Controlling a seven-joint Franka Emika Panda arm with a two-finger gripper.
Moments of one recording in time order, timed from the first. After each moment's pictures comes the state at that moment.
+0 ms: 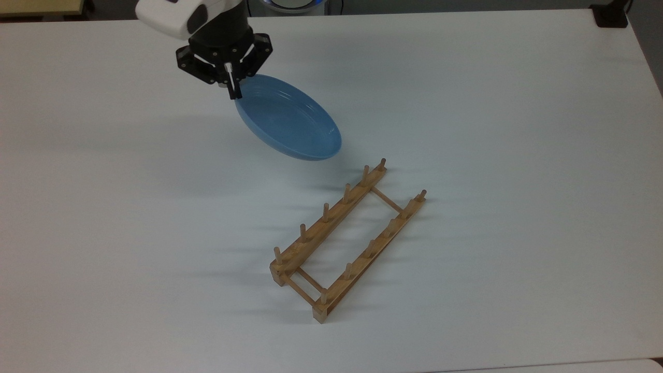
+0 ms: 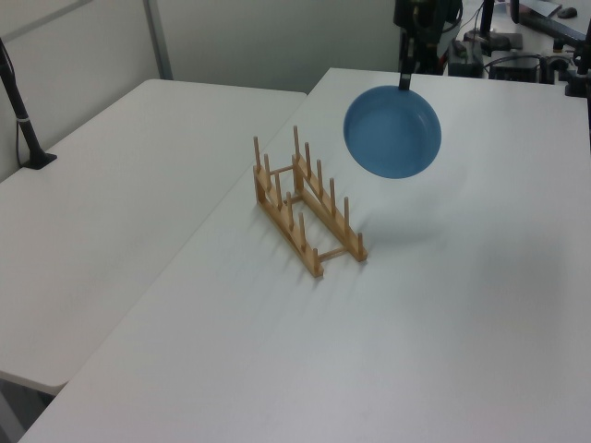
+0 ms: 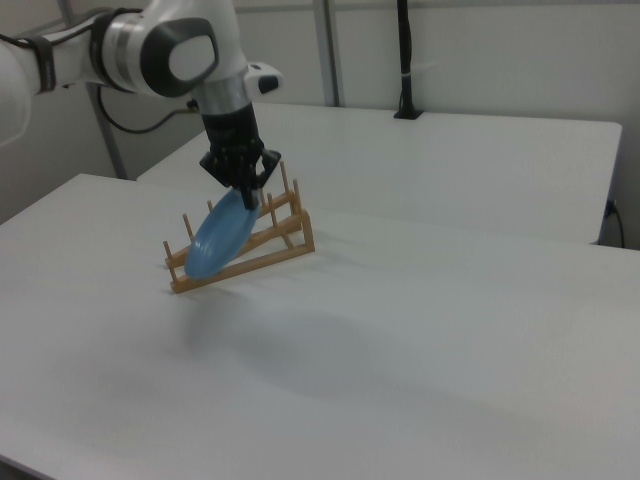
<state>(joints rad) 0.27 0.18 -0.37 -1.54 0.08 1.79 -0.38</state>
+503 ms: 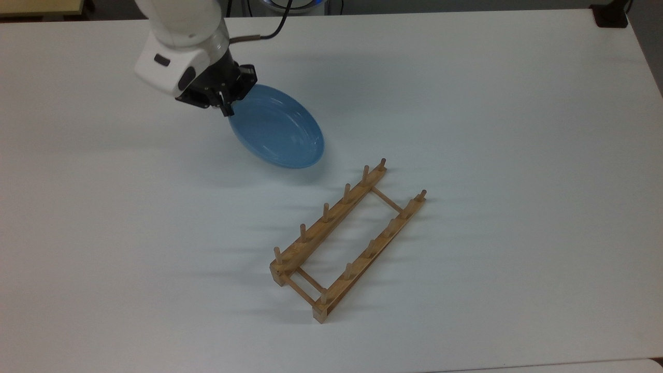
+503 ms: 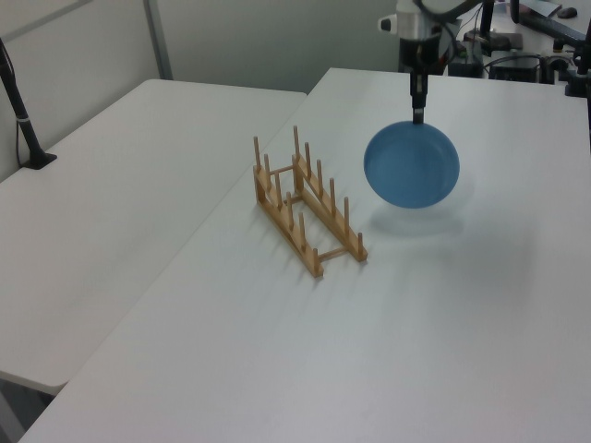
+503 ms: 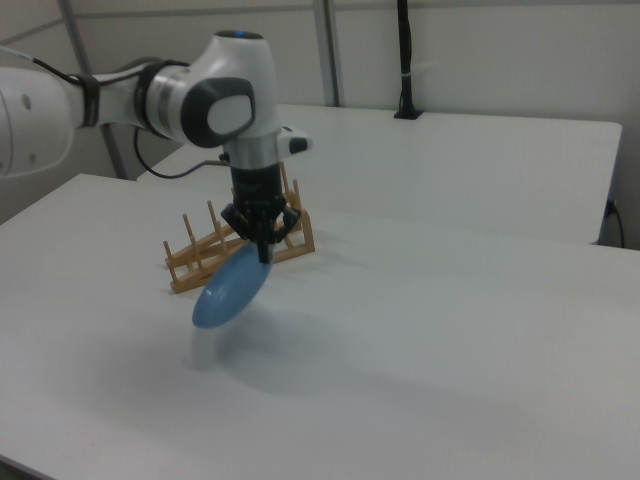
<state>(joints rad) 0.22 0.26 -0.38 -1.63 0.12 1.80 -0.46</state>
